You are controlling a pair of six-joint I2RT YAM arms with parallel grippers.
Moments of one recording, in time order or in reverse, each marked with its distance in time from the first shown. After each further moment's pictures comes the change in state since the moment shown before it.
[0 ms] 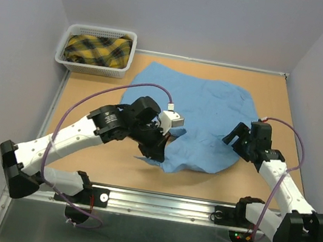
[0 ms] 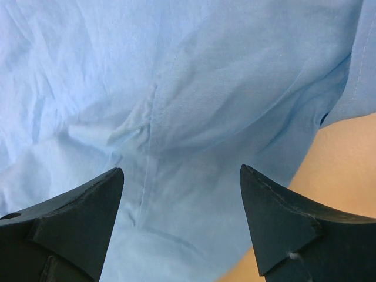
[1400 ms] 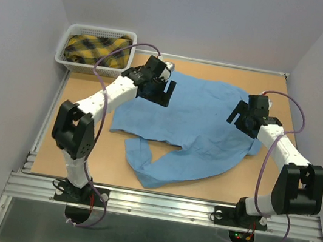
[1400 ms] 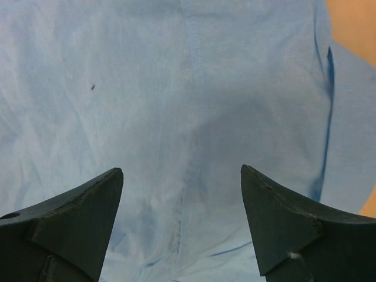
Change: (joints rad) left arm 0.398 0.501 0.291 0.196 -0.363 0.036; right arm 0.000 0.375 0.383 -0.061 0.182 -0.132
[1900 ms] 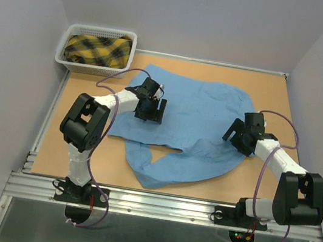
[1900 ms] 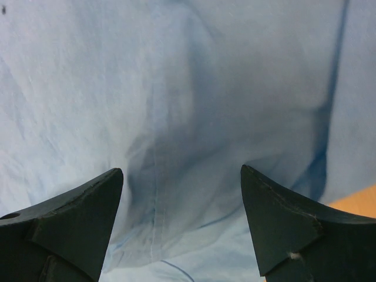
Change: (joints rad) left arm 0.060 0.190 -0.274 0.290 0.058 -0.125; right arm 0.000 -0.037 -0.228 0.074 -0.077 0.066
